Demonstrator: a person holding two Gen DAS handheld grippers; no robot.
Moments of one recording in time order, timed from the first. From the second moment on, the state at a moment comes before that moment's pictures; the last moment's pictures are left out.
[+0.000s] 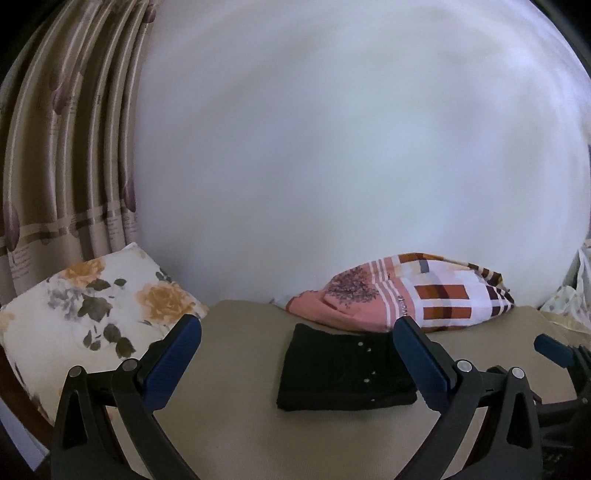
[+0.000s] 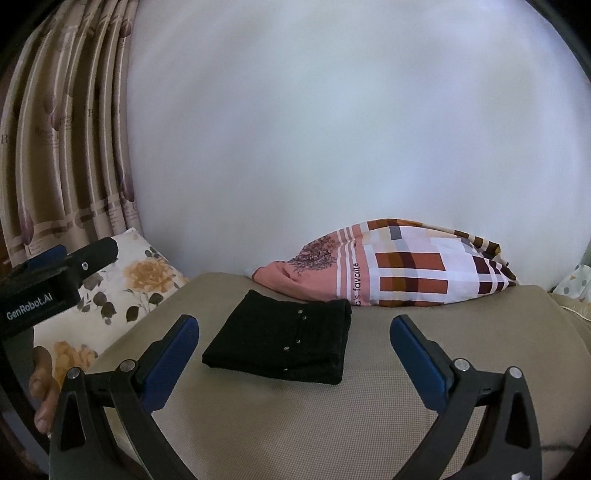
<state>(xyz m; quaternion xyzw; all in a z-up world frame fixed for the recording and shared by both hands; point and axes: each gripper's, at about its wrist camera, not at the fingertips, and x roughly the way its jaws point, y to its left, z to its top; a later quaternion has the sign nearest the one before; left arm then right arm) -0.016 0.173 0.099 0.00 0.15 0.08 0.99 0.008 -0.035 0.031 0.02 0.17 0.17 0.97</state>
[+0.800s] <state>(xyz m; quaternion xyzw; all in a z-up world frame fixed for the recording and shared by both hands) -0.002 0.178 0.082 -0.01 0.17 0.08 0.98 0.008 -0.033 0.020 0.02 0.18 0.17 0.97</state>
